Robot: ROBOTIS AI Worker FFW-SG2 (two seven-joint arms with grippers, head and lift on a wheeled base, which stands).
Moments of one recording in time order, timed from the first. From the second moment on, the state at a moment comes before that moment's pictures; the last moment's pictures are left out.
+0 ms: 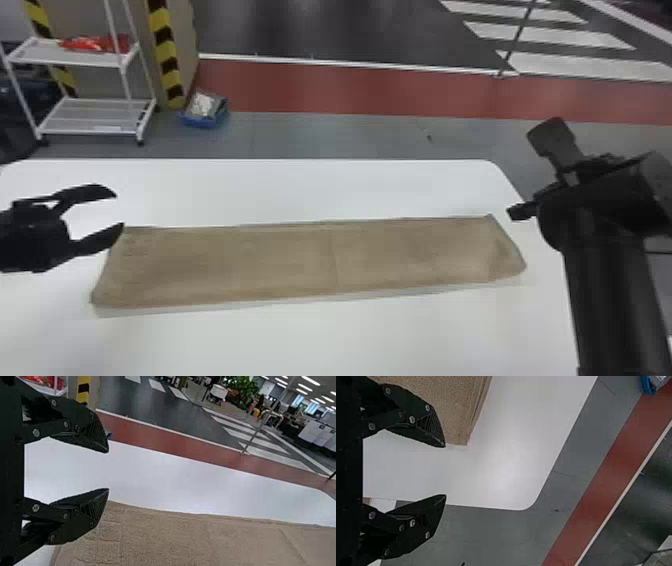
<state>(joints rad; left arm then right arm) -0.07 0.25 0.33 -1.53 -0.85 -0.46 -0.86 -0.42 -0.19 -0.23 -1.48 1.06 0.86 0.98</state>
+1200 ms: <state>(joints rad) 0.34 0.02 0.37 -1.83 0.30 0.00 -0.57 0.59 0.00 0.00 -2.27 0.30 0.19 -0.02</state>
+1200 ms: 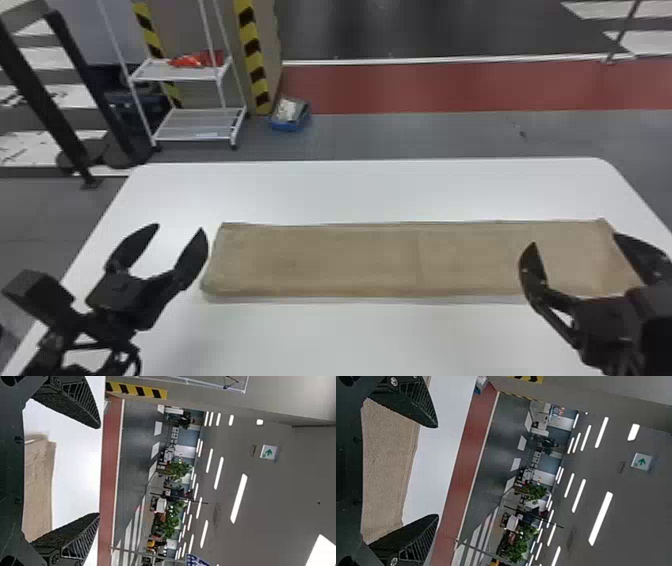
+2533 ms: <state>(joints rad) 0.72 0.00 0.21 -2.06 0.02 -0.21 -0.08 0.68 0.00 0.20 -2.13 0.22 -0.05 -0.11</state>
